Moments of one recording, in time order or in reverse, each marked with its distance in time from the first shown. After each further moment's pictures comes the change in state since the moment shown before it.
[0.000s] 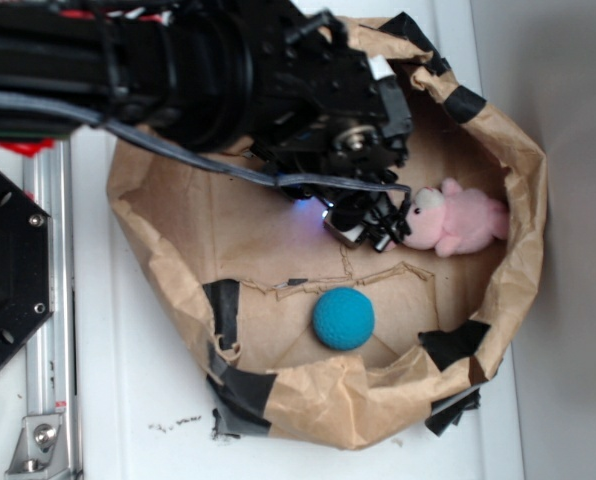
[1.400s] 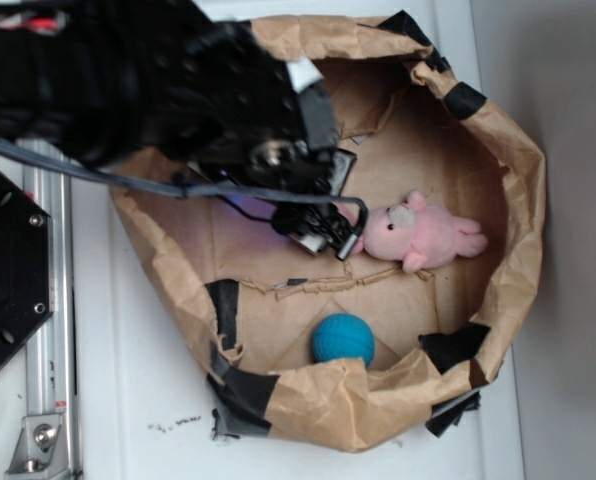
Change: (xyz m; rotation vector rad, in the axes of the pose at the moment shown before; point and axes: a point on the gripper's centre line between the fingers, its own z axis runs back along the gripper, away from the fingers) arm -0.022 0.021 0.004 0.079 -0.031 0.066
